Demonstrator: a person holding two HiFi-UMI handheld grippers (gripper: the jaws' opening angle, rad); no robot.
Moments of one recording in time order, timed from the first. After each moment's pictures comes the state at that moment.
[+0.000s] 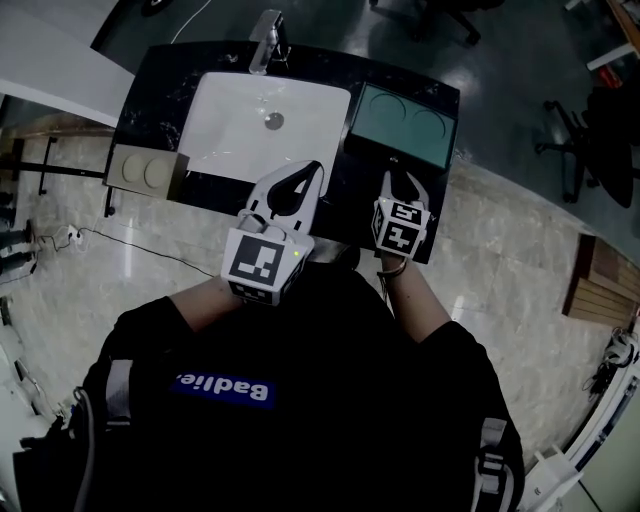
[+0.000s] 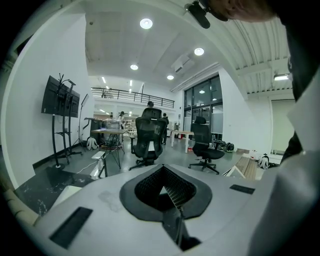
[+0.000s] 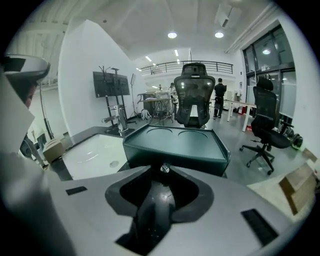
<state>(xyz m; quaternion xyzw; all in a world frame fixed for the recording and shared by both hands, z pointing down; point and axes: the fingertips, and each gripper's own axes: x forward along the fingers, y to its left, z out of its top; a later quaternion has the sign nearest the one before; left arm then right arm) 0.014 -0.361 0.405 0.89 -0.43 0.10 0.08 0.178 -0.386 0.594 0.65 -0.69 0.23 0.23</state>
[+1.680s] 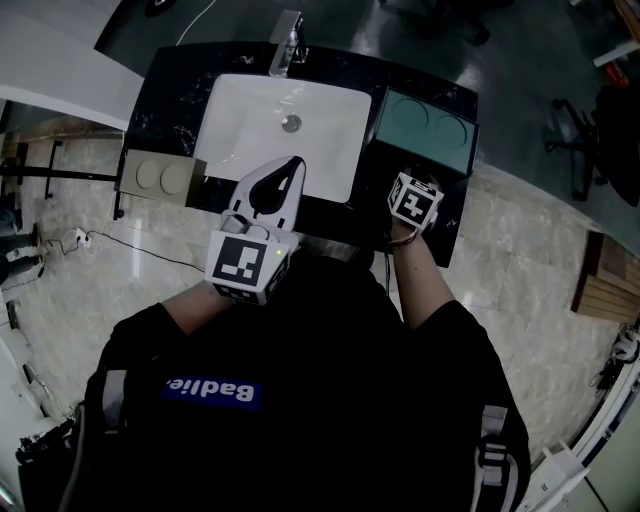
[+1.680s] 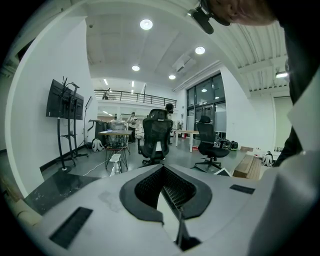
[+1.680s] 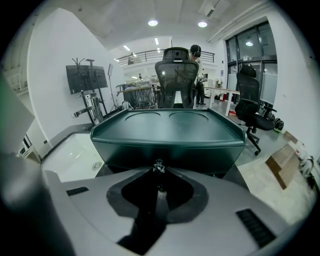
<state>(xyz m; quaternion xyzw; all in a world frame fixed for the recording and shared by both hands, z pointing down) -0.060 -0.386 0.402 0.88 -0.45 0.10 0.08 0.189 -0.425 0.649 0.71 -0.59 0.30 0.24</state>
